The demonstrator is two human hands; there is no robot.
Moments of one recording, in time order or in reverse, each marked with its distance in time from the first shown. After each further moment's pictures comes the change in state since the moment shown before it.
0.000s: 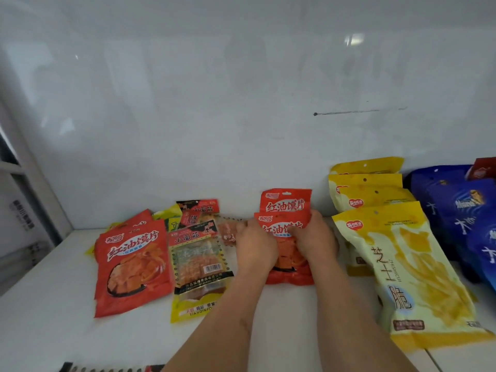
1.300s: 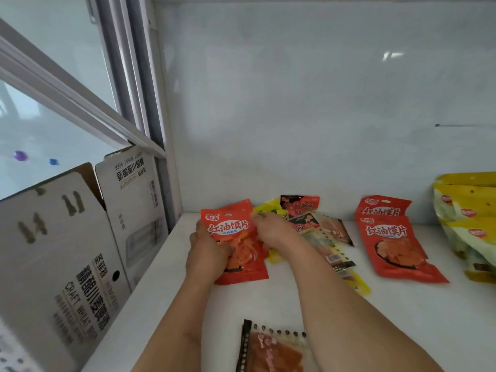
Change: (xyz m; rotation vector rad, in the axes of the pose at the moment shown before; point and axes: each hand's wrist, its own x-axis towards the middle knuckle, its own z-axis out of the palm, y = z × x) left_hand 0.002 -0.261 -0.220 -0.224 0.137 -0.271; right_hand -0.154 -0.242 0.149 0.081 -0.551 -0.144
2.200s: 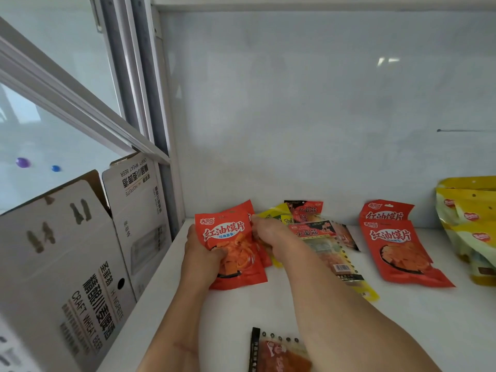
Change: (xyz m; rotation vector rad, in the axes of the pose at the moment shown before) left_hand 0.007 -0.016 -0.016 -0.313 0.010 0.023; right_hand 0.027 -0.007 0.024 0.440 -0.018 0.223
